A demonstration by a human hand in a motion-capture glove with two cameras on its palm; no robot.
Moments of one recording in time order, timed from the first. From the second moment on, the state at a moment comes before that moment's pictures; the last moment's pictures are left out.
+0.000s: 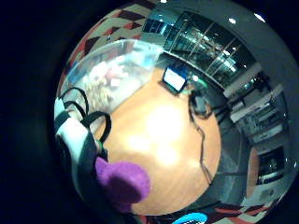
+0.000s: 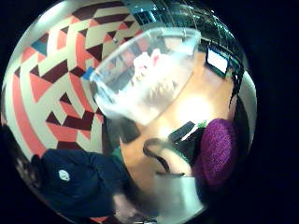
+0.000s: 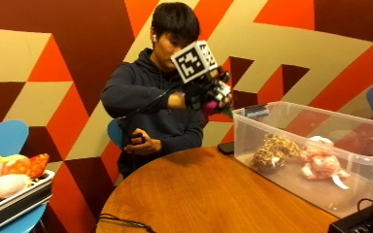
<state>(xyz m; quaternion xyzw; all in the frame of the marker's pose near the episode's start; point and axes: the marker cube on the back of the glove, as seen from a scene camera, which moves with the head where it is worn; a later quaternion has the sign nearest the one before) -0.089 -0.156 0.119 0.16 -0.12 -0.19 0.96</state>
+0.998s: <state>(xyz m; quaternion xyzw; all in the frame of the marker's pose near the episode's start) -0.224 -0.302 0.106 -0.01 -0.24 -0.23 0.94</state>
